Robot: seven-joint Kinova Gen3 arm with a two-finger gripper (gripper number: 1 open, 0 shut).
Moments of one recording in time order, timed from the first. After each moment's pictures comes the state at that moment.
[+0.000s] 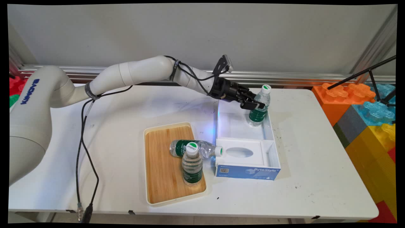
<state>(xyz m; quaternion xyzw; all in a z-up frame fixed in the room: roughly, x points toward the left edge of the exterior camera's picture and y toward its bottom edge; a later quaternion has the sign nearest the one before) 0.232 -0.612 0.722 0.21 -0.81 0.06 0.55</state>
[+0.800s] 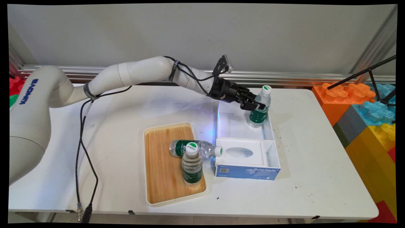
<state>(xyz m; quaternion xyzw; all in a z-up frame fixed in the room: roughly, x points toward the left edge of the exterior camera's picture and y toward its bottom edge) 0.232 -0.606 0.726 0.21 -0.81 0.06 0.55</state>
